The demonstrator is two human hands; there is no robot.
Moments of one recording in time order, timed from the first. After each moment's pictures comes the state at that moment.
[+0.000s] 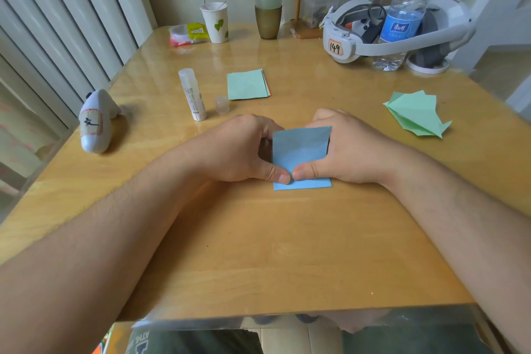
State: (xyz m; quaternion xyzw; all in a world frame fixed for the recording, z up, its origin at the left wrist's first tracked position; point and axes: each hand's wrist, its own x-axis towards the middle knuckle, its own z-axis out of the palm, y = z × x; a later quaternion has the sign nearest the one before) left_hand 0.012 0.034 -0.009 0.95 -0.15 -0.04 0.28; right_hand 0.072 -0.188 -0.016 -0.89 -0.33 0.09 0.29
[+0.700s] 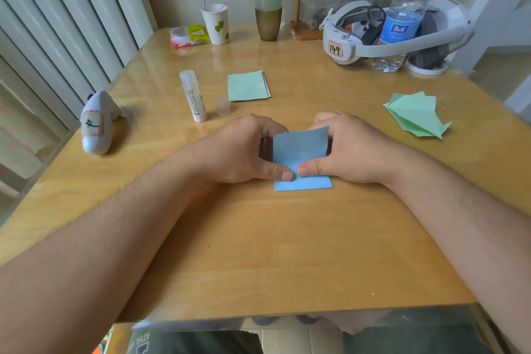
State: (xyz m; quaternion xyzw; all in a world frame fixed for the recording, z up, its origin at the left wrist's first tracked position) left_hand 0.011 0.034 -0.012 0.93 -0.16 -0.04 0.32; right_hand 0.073 -0.192 -0.015 -0.88 -0.34 0.09 0.31
